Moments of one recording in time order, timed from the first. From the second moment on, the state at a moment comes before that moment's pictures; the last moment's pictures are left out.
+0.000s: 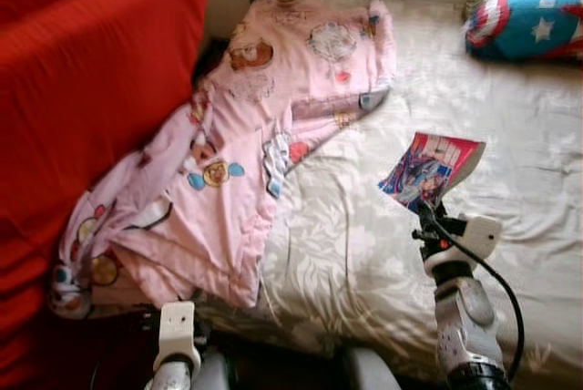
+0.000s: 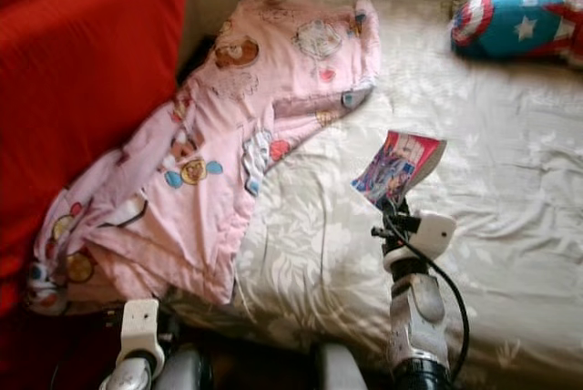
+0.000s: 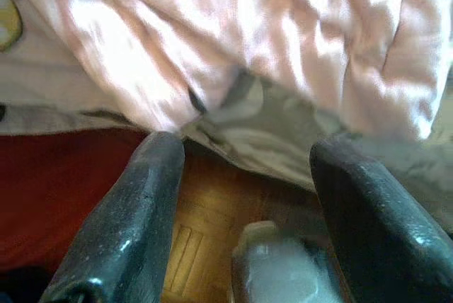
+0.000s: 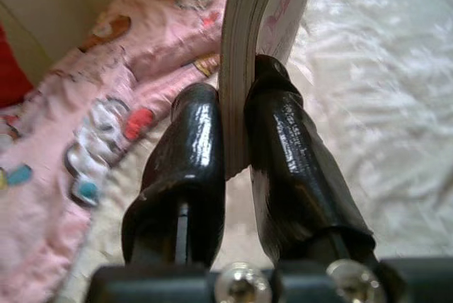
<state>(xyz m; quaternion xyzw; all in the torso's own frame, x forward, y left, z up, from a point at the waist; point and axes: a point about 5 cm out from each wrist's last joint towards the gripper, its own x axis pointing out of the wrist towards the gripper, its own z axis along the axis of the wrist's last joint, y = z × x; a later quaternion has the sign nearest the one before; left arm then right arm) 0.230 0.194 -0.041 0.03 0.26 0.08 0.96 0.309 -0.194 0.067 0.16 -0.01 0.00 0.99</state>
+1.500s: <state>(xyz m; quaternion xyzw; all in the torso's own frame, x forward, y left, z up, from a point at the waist) 0.174 0.202 -0.083 -0.02 0.42 0.10 0.90 0.203 -0.226 -0.062 0.07 0.35 -0.11 0.93</state>
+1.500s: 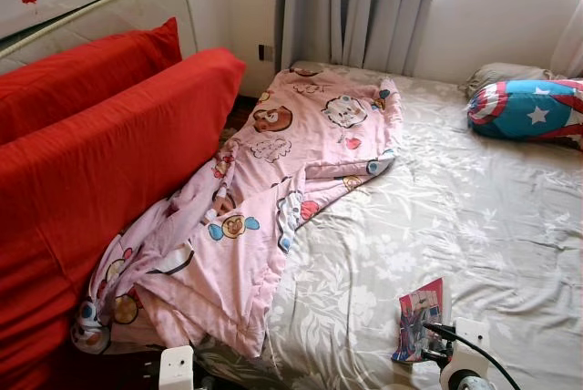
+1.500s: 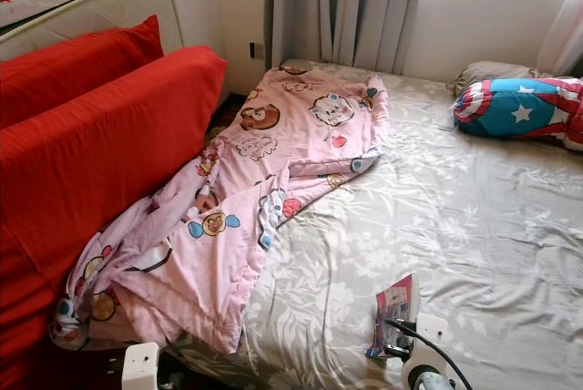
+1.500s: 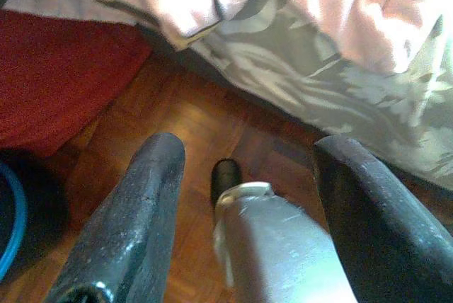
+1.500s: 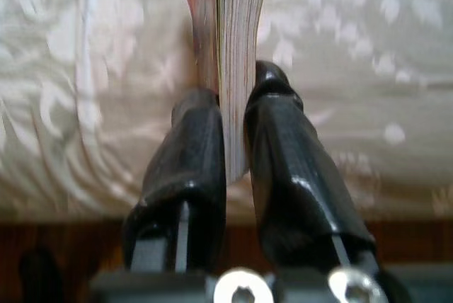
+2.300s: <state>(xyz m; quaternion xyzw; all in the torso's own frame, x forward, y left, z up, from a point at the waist) 0.153 0.212 -0.091 0.00 0.45 0.09 0.89 0.209 -0.218 -0.053 0.05 0.28 -0.10 0.95</state>
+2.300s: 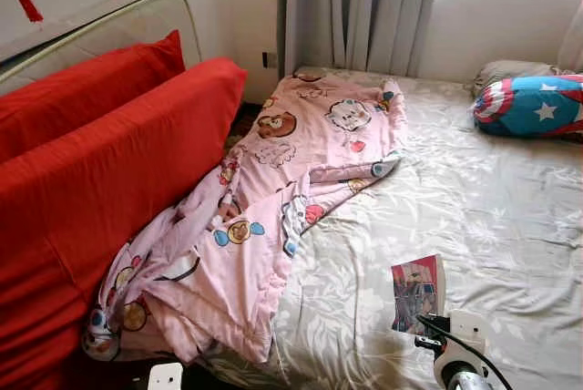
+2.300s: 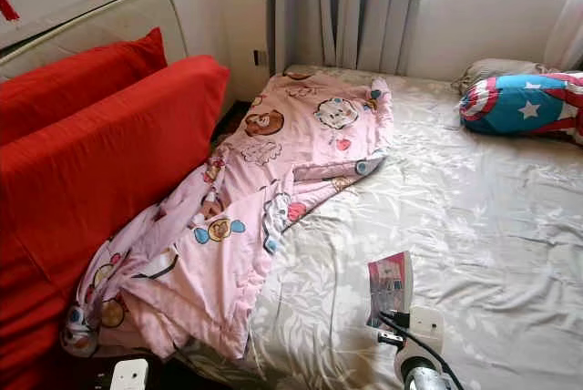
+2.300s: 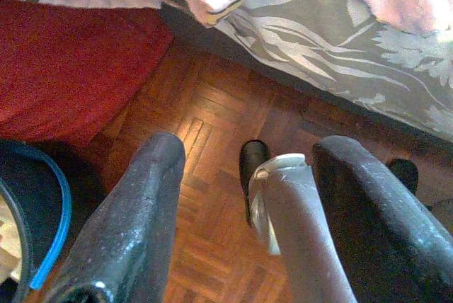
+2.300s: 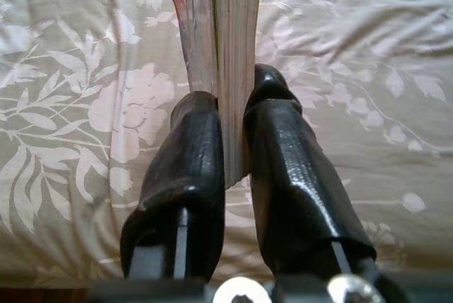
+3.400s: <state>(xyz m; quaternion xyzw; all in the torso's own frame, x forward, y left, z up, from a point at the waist) 0.163 0.204 -0.089 0.03 0.44 0.06 0.89 0.223 -0.227 -0.040 -0.03 0.24 -0.11 0.96</state>
